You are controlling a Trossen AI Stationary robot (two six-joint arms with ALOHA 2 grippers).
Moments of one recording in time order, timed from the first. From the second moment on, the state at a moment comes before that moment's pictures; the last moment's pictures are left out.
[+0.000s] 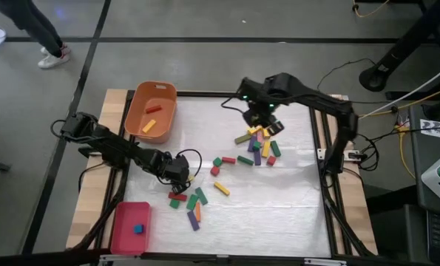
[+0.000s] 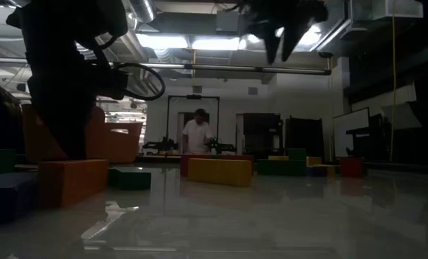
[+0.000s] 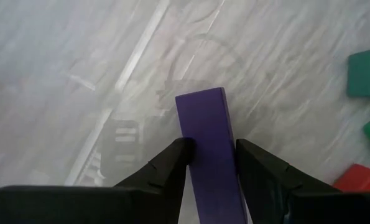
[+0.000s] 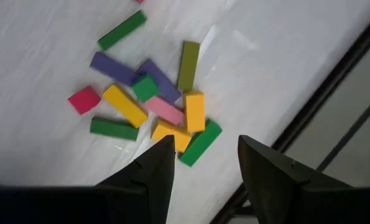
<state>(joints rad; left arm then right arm) -0.28 1.51 0.72 -0.54 -0.19 -0.80 -0.28 1.81 2.02 -1.57 0.04 -0.90</state>
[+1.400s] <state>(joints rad) -0.18 1.58 0.77 -0.53 -0.16 -0.66 -0.28 1.21 0.67 -0.09 -0.28 -0.66</state>
